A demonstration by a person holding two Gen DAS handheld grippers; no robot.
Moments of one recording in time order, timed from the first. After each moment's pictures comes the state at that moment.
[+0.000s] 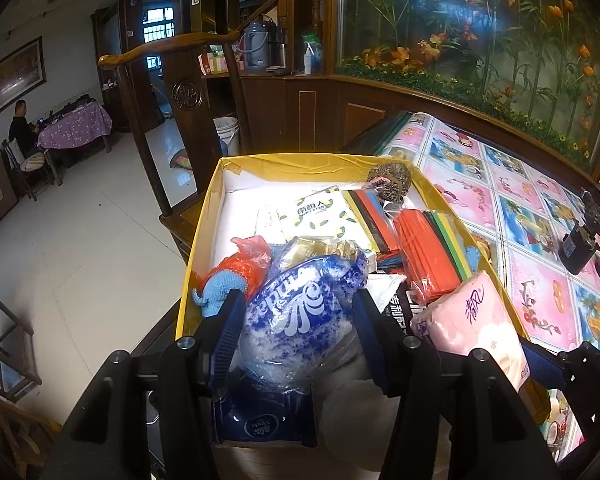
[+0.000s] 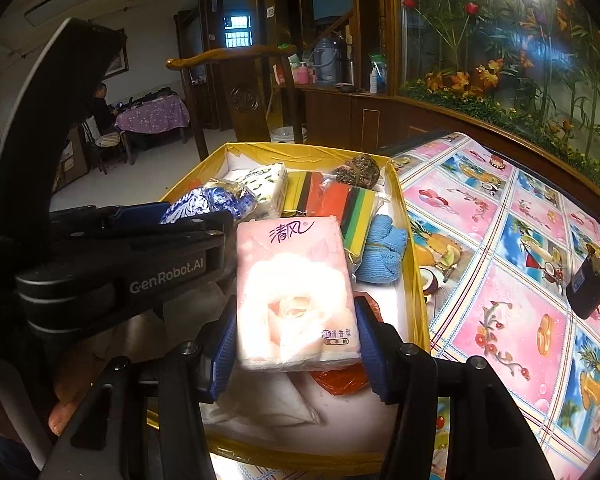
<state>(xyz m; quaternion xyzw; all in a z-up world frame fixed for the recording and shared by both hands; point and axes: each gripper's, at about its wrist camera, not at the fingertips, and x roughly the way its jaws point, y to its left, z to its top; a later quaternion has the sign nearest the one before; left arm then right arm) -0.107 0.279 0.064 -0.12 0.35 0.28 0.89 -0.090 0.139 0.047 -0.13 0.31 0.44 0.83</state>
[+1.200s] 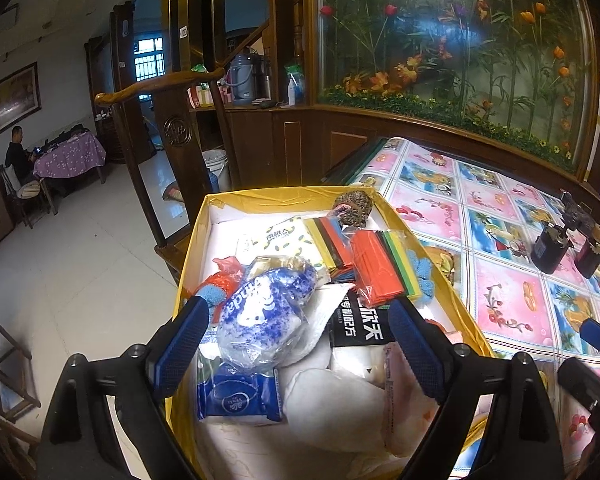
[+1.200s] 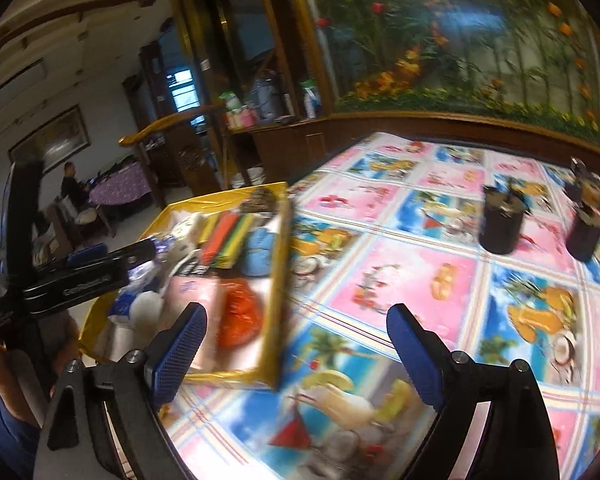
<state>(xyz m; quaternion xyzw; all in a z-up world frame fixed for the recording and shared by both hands) -0.121 0.234 0.088 -0.08 0.30 0.27 0.91 -0.065 -0.012 0.066 0.02 0.32 0.36 0.88</state>
